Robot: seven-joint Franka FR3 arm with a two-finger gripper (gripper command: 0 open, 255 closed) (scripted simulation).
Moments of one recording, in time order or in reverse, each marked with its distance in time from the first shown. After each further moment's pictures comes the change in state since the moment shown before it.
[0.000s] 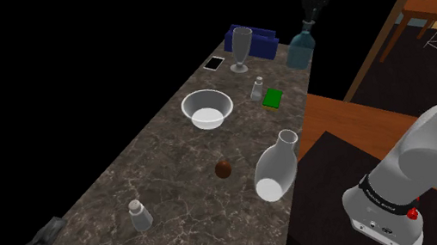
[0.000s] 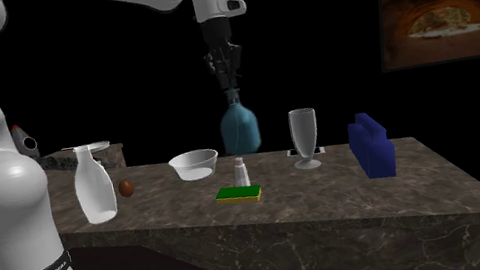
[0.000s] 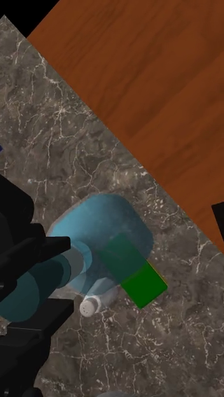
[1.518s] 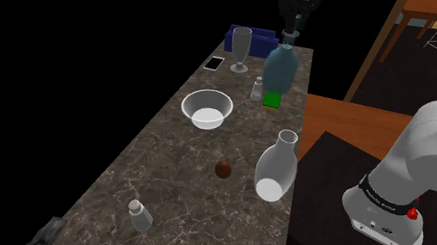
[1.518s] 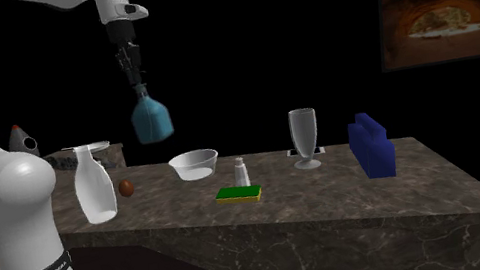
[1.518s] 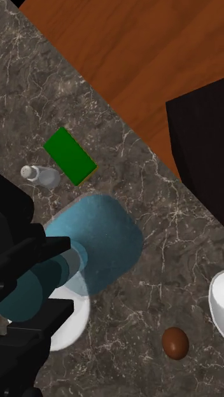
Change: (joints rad) arm 0.168 -0.364 0.395 -0.205 0.052 -0.194 0.544
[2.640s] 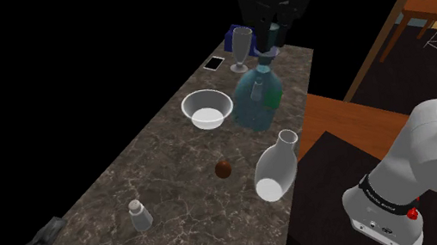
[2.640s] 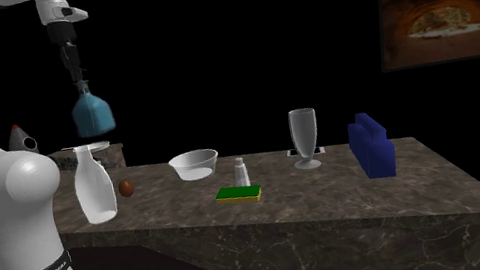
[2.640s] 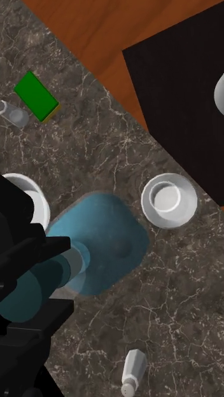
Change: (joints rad) arm 0.106 0.092 0.325 0.222 0.130 -0.129 0.424
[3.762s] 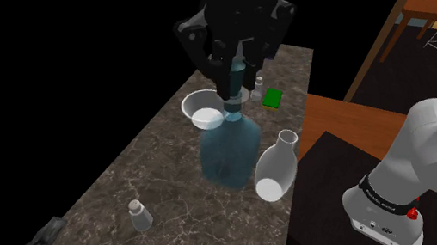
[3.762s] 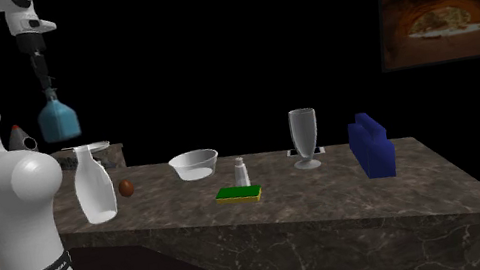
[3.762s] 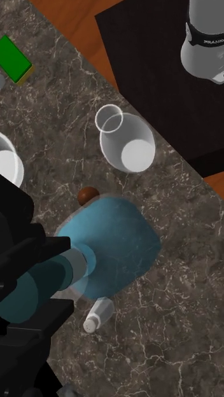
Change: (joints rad) arm 0.067 0.211 0.238 0.204 -0.018 0.003 0.320
